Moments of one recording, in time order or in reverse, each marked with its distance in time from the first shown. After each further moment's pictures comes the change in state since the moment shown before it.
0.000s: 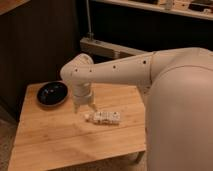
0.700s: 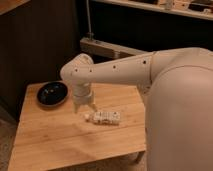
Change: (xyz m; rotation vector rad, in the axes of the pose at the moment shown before) arm 0.000 0.000 0.000 0.000 0.000 0.000
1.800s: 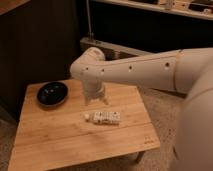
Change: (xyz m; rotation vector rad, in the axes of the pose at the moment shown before) arm -0.022 -0.086 -0.058 0.056 -0.183 0.067
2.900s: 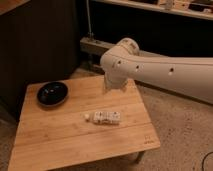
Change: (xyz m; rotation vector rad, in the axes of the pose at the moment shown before) arm -0.027 -0.044 -0.031 -0.116 -0.192 -0.250
